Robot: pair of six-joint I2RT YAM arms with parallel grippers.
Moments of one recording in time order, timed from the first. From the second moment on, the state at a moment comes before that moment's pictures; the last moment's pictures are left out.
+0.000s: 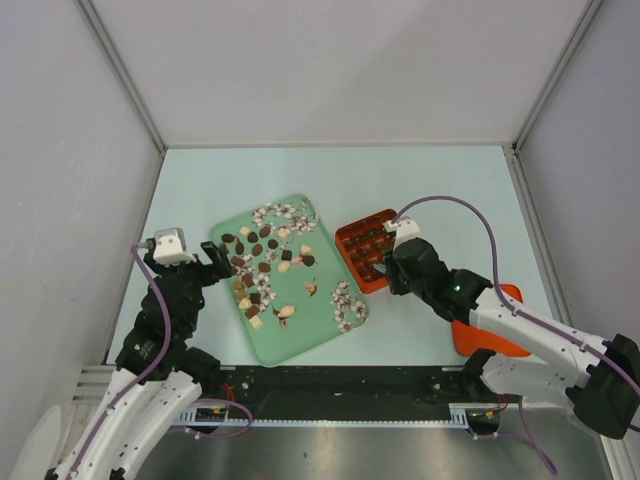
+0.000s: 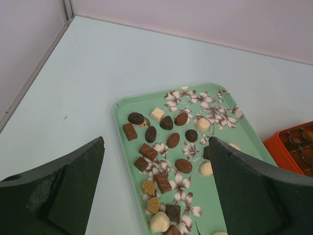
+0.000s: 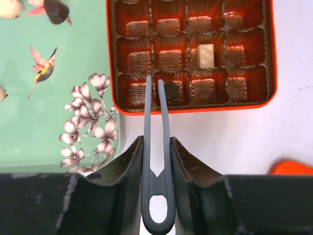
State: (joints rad) left arm -0.46 0.35 0.58 -0.38 -0.54 -0.24; right arm 0.83 1.03 0.75 -0.44 0.30 0.33
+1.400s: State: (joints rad) left arm -0.46 0.35 0.58 -0.38 -0.52 -0.23; right arm 1.00 1.79 1.15 0.11 0.06 -0.03
